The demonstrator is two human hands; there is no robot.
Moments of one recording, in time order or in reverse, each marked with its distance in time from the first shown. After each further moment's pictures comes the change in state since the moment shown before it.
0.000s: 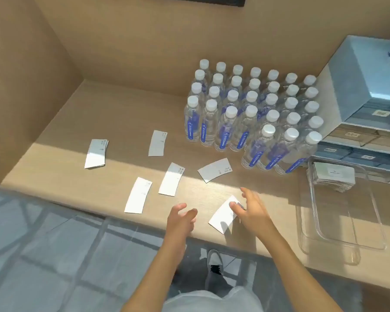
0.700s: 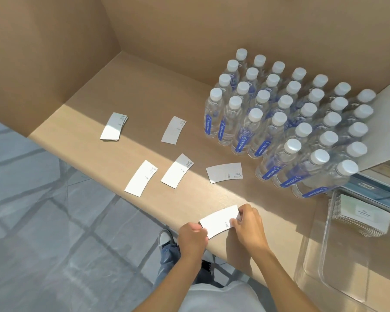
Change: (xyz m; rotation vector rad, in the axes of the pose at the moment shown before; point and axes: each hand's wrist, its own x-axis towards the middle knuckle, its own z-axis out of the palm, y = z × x) left_hand 0.009 -0.043 0.082 0.055 0.388 -0.080; right_hand 0.041 0.025 0.010 -0.148 -0.132 -0.059
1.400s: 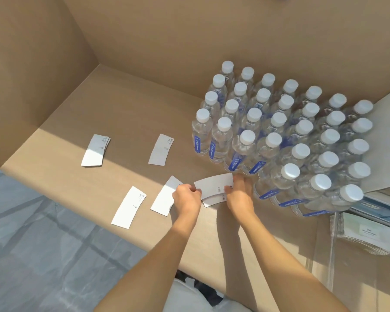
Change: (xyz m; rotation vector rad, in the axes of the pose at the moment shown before) left_hand 0.094 0.143 0.033 0.218 0.128 0.204; right_hand 0.119 -0.079 -0.033 0.122 0.133 0.085
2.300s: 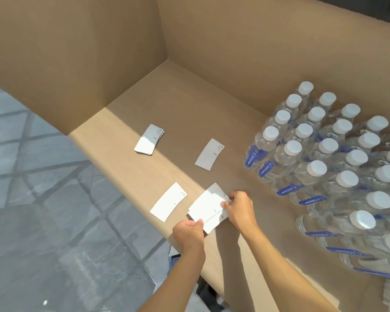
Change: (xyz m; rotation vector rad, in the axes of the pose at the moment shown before) left_hand -0.025 -0.065 -0.067 -0.592 0.288 -0.427; right_hand -0.015 -0.068 0.072 -0.130 -0.257 -0.188
